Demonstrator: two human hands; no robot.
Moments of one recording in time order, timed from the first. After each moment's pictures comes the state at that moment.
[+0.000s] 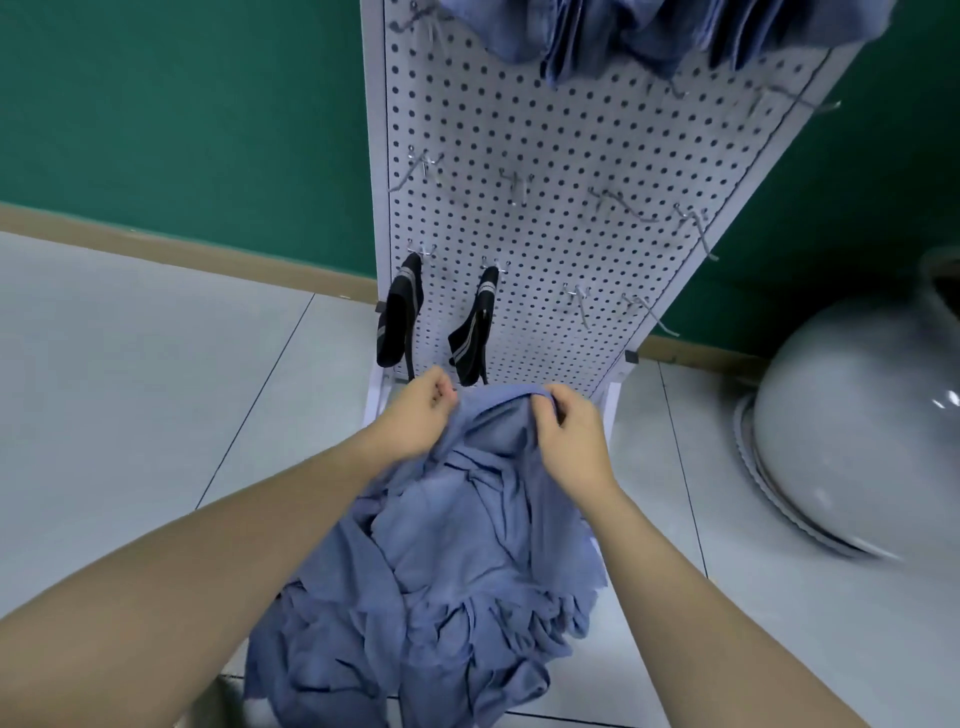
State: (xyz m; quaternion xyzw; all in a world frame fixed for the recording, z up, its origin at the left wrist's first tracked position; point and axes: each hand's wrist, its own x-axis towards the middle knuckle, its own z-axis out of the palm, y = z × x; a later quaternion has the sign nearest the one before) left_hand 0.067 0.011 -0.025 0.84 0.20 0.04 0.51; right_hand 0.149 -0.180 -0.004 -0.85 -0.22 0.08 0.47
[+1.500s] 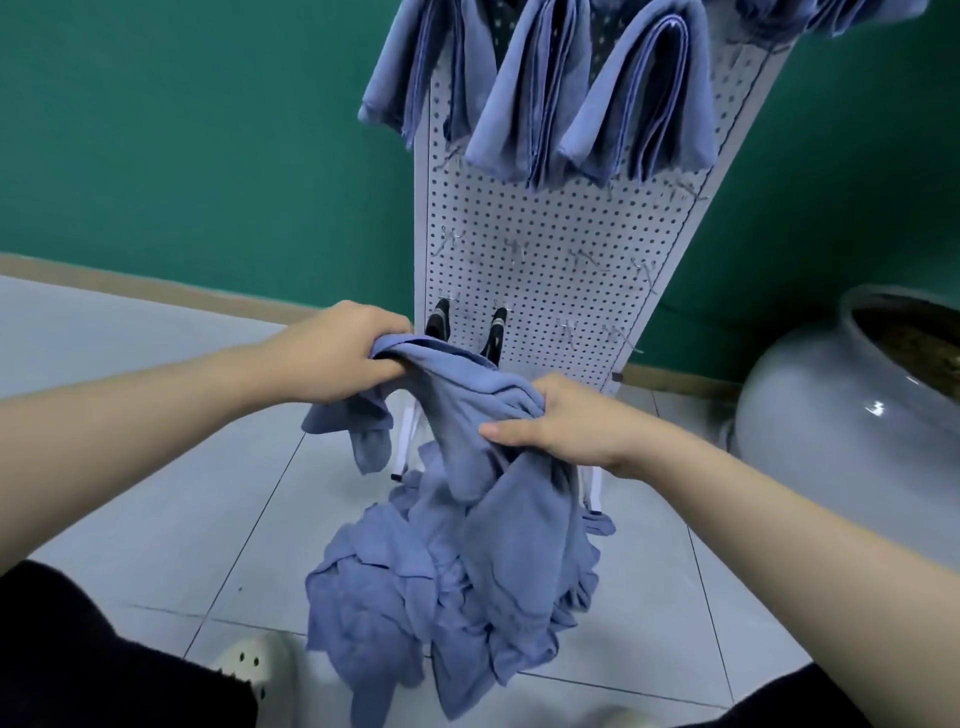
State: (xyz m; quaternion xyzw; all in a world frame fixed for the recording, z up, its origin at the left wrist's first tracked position) left_hand -0.082 0.038 0.202 0.98 0.07 0.05 0.20; right_hand 0.035 -0.212 0.198 -0.81 -0.36 0.34 0.32
